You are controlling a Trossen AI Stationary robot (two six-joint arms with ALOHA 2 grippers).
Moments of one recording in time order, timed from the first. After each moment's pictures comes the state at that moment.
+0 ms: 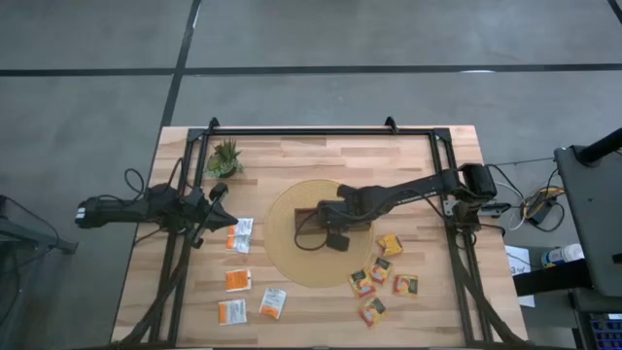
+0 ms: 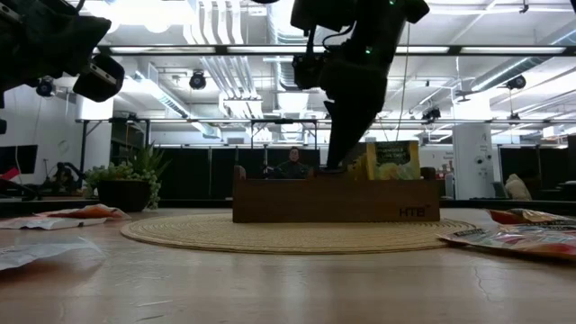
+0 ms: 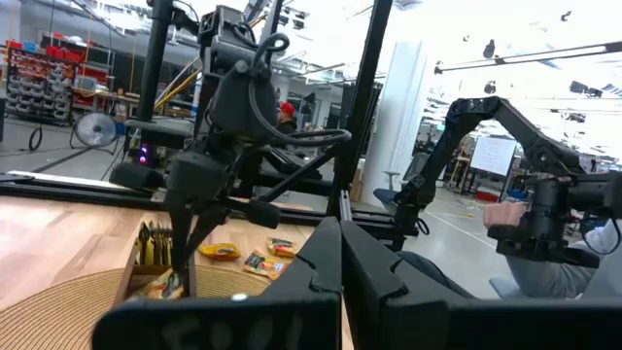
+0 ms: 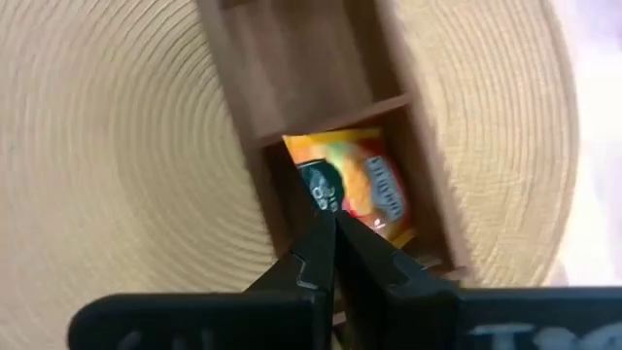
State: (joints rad) left arm -0.01 0.04 0.01 0.18 0.27 -0.27; right arm 0.09 1.86 1.36 -0.73 0.19 0.31
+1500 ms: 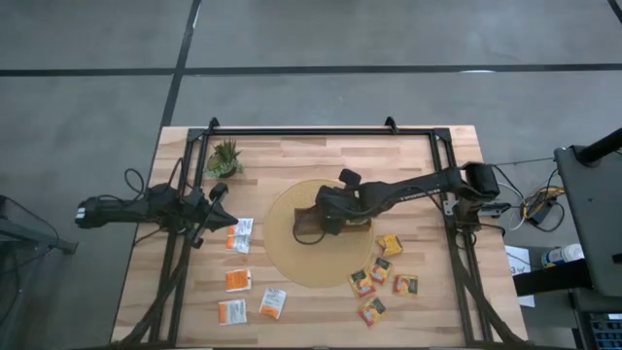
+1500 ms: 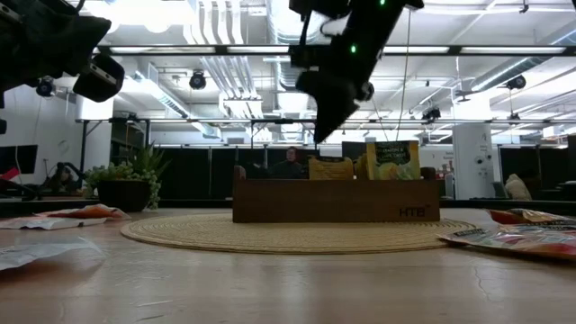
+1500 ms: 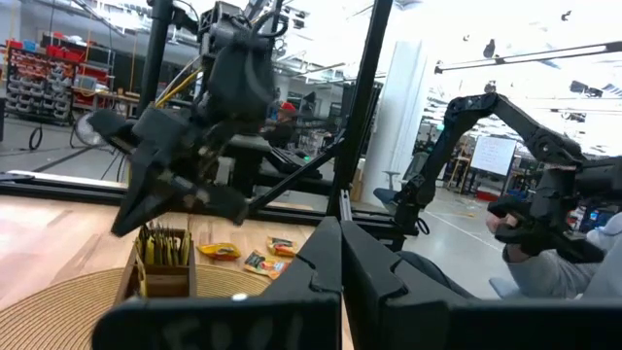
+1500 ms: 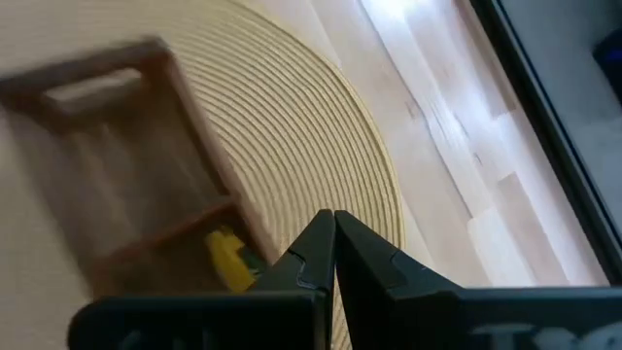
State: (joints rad) left arm -0.01 0.04 0.01 0.18 0.27 -0.27; right arm 0.08 1.84 1.39 -0.70 0.53 0.35
